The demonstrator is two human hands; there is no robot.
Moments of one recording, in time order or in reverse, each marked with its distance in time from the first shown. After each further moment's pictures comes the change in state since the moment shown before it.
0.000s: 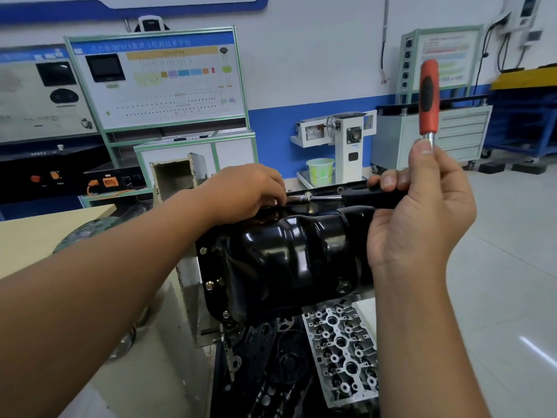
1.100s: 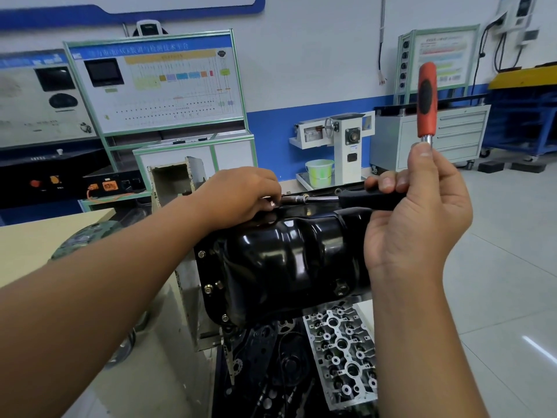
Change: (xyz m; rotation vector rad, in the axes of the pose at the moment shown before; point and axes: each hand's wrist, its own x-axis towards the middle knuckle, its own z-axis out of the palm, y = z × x) left_hand -0.002 0.001 0.001 0.022 0.046 -0.043; right_hand 0.000 -0.001 -0.002 0.035 0.009 0.016
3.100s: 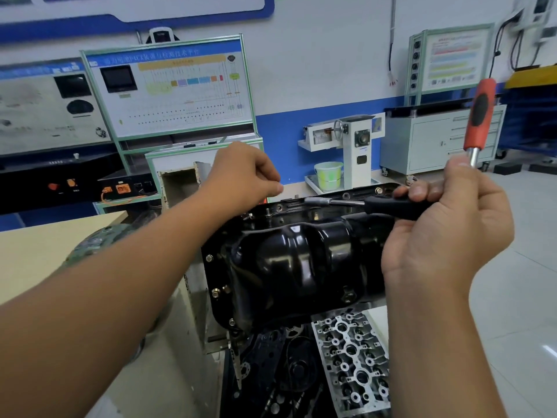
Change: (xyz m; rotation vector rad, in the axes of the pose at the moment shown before) left_hand 0.008 0.028 -0.028 -0.492 0.265 -0.596; right_hand 0.006 -0.005 -0.004 -0.058 0.153 -0.100
